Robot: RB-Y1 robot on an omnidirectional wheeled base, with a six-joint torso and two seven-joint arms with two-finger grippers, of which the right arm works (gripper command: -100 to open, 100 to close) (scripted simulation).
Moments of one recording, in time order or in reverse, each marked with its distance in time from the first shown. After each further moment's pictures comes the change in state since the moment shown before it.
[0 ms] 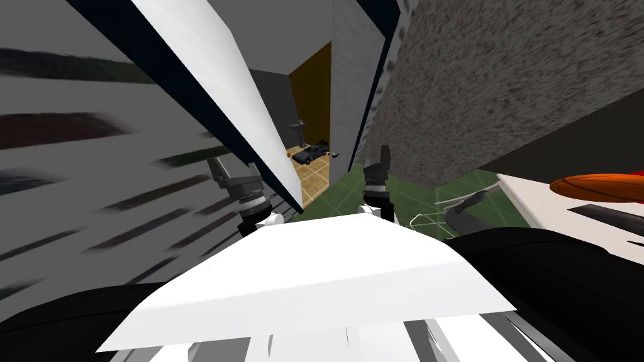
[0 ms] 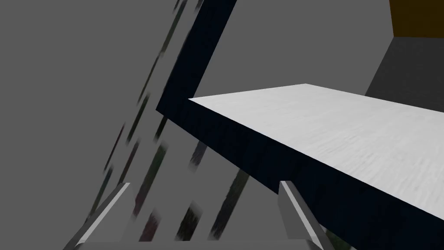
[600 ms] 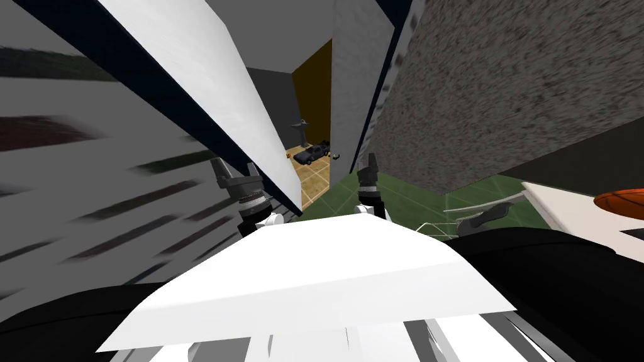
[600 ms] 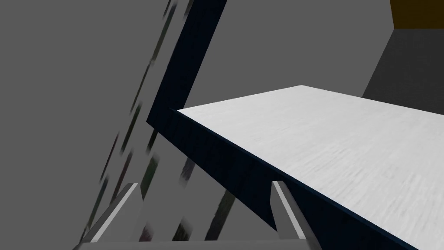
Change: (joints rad) arm -0.048 -0.034 0.019 0.126 -0.008 -0.028 -0.015
